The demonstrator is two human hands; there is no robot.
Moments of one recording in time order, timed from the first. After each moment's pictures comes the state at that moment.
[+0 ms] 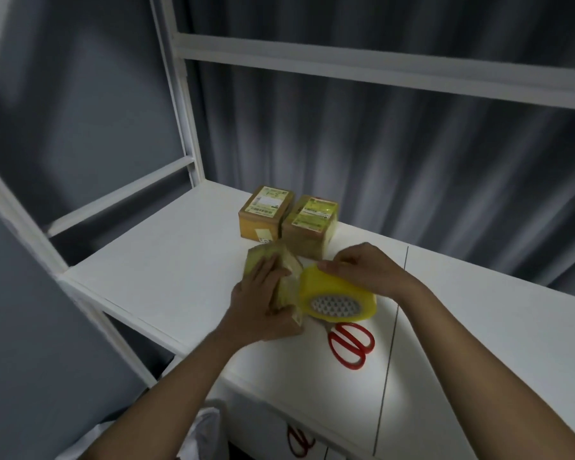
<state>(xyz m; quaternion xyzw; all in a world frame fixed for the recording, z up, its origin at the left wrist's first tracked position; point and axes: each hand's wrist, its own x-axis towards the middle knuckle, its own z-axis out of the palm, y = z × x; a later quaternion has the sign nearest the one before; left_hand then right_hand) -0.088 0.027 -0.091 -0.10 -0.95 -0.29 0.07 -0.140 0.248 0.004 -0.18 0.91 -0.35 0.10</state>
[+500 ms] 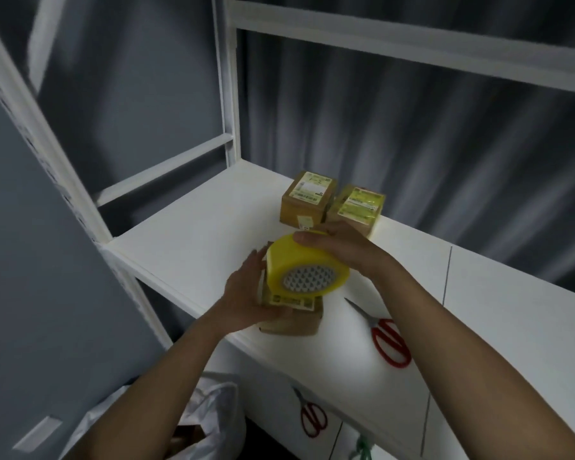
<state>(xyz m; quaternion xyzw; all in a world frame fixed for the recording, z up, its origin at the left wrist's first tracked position) -0.070 -0.072 -0.114 -0.03 -0.90 -0.44 0.02 -0.147 0.119 0.010 -0.15 0.84 -0.46 0.23</state>
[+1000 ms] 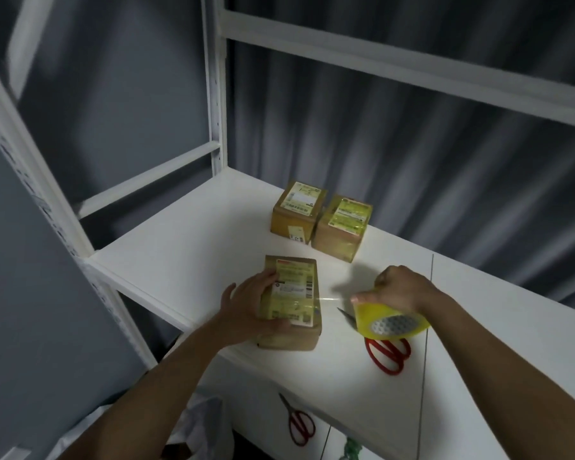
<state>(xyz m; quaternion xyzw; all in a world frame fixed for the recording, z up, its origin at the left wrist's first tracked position) -0.071 -0.077 -0.108 -0.08 -0.92 -0.38 -0.05 -0.138 0.202 -0.003 -0.05 0.98 -0.04 0.19</state>
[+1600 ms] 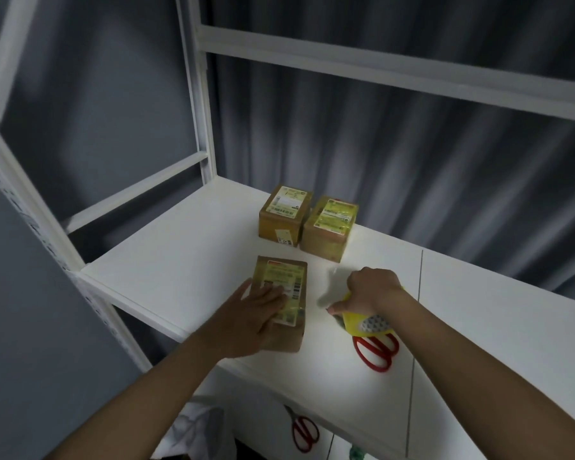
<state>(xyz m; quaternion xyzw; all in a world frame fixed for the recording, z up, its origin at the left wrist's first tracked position) -0.059 -0.055 -0.090 -0.27 -0.95 -0.07 0.12 -0.140 0.187 -0.022 -0.14 0.97 0.13 0.14</state>
